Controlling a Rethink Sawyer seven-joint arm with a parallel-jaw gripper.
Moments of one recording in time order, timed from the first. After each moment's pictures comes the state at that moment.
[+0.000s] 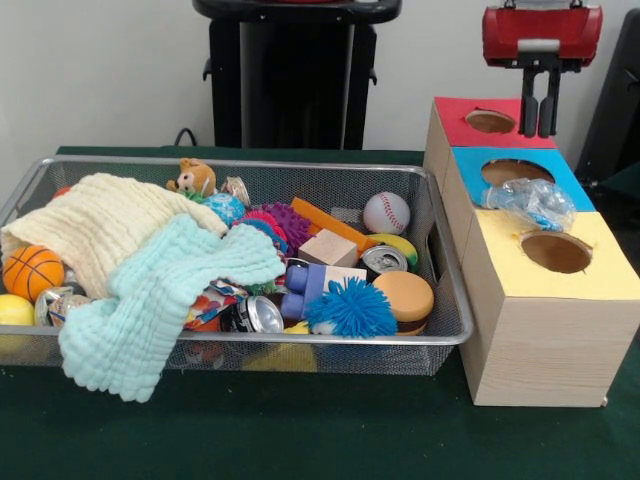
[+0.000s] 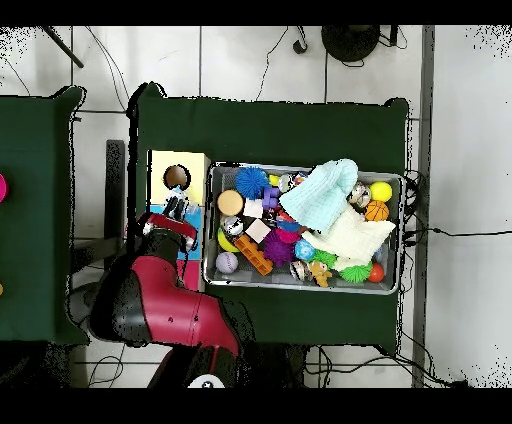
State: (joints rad) arm 0.26 -0.79 -0.20 2.00 0.32 -0.32 1.97
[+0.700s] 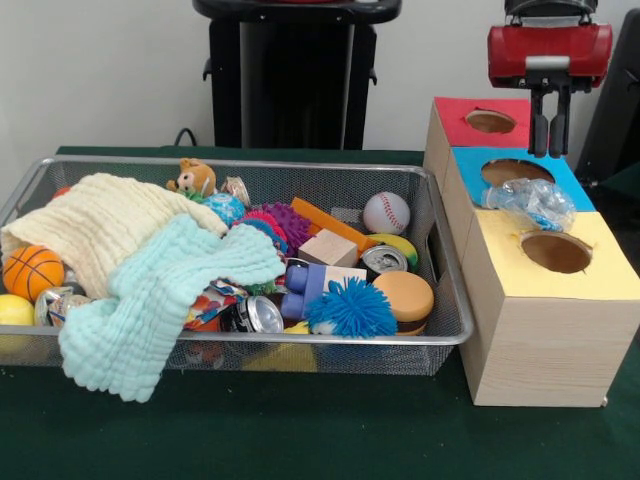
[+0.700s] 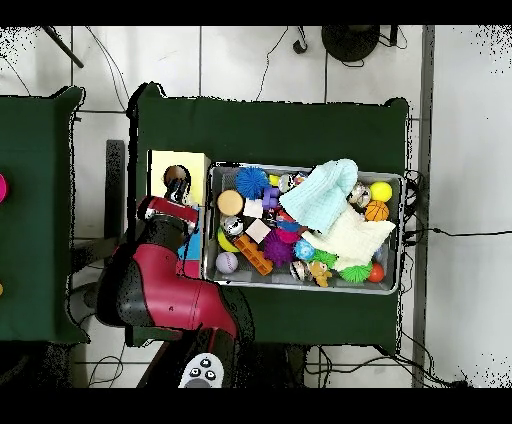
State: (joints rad) arm 0.27 -0.71 -0.21 1.94 0.32 -0.48 1.97
